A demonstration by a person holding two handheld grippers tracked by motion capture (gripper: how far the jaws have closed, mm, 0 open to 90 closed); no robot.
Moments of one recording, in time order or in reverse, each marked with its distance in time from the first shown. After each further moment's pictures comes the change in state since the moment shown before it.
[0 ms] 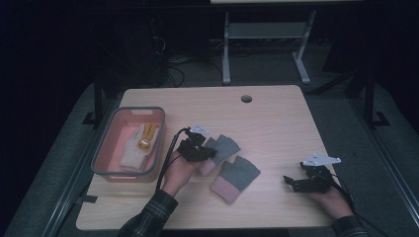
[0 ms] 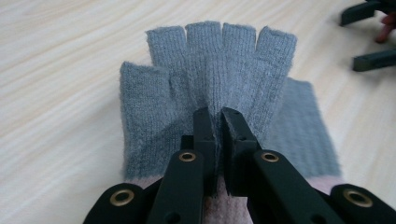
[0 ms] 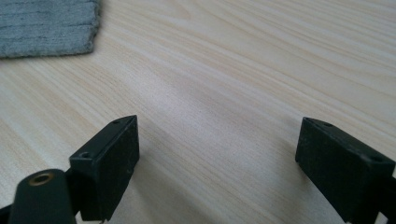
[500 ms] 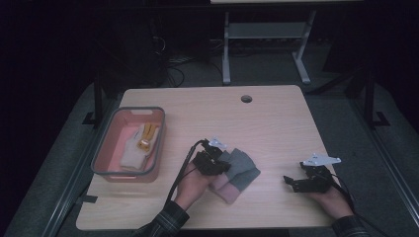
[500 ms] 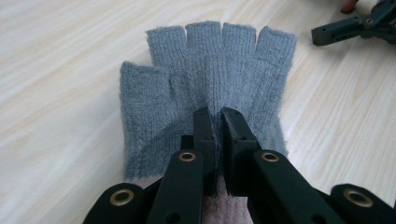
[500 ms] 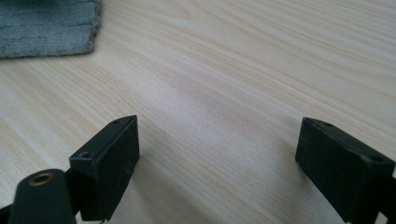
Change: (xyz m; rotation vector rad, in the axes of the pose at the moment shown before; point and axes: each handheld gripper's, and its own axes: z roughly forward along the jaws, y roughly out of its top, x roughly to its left) left arm -0.043 -0.004 0.027 0.085 -0.035 0.057; right arm 0.000 0.000 0.000 0.001 0.000 0.002
